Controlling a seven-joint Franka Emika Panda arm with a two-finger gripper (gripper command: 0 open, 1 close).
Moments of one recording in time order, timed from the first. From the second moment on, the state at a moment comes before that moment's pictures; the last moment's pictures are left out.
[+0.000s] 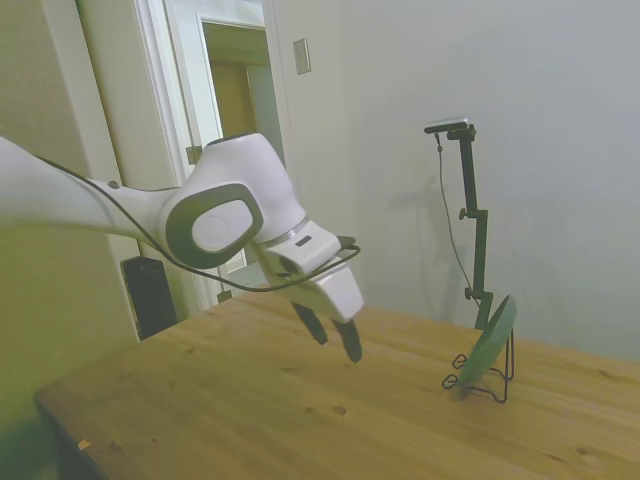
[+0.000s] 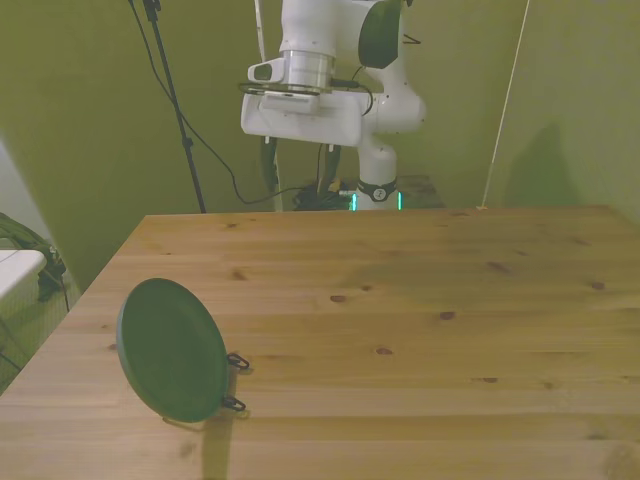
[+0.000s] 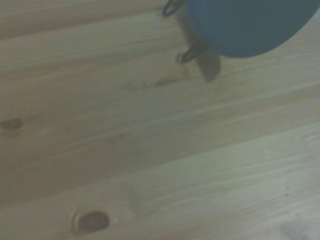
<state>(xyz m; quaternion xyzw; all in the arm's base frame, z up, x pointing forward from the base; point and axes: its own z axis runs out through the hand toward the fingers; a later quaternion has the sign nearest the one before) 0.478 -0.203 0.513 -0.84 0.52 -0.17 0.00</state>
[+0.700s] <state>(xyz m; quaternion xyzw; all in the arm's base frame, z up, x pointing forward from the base) 0.564 -0.257 0.535 -0.78 0.54 -0.30 -0.05</state>
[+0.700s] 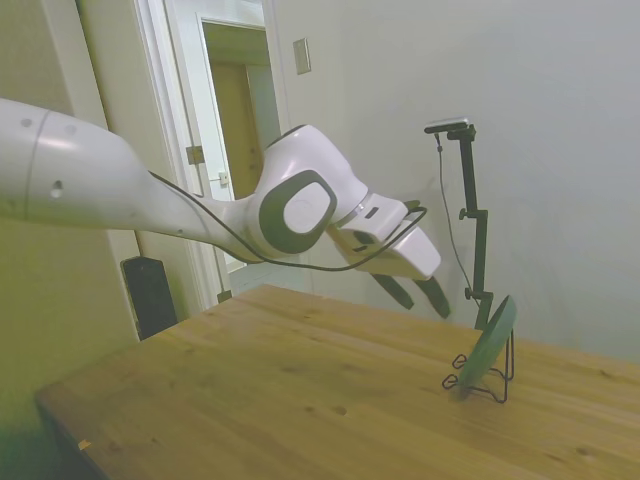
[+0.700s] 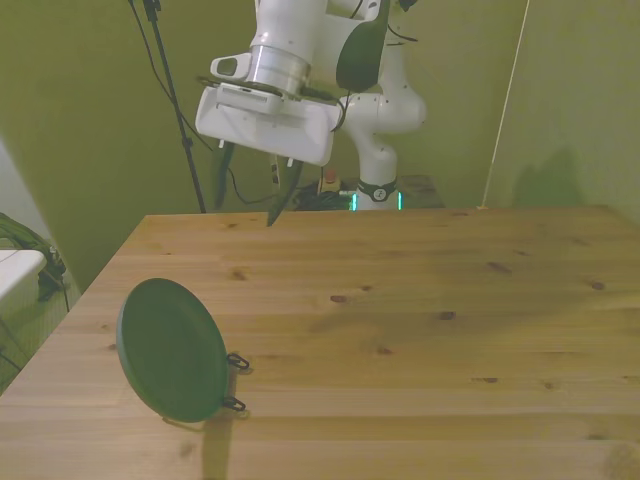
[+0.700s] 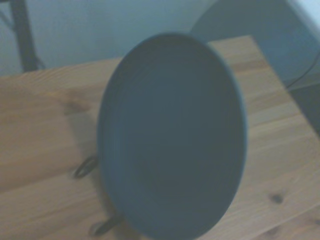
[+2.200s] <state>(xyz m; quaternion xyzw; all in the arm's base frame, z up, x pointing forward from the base) 0.629 -0.318 0.470 -0.74 0.59 -0.31 -0.07</state>
